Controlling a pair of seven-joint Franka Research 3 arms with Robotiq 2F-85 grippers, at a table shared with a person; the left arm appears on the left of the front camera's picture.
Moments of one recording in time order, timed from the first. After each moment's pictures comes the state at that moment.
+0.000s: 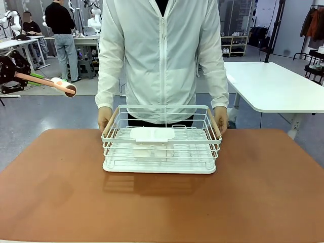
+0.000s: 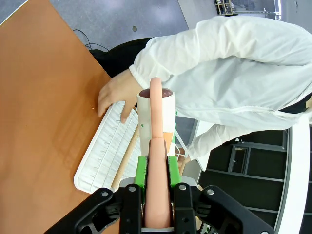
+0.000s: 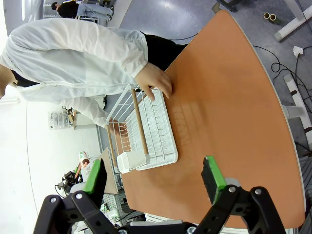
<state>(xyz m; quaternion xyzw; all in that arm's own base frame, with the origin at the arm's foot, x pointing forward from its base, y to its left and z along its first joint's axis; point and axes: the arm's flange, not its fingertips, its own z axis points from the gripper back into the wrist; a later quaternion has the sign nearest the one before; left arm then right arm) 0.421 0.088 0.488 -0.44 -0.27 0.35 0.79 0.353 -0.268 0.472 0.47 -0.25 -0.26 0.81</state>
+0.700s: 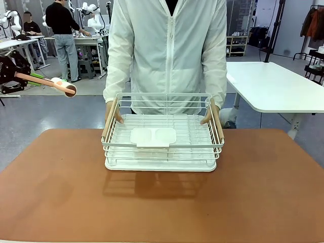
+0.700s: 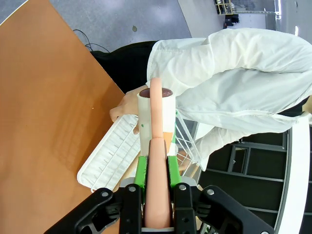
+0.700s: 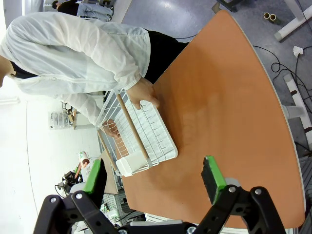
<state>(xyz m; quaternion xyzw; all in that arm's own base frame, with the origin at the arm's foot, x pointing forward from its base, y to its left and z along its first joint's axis) 0.421 0.088 0.488 -0.44 -0.27 0.35 0.79 0.353 -0.268 0.472 0.47 -0.25 -0.26 0.81</state>
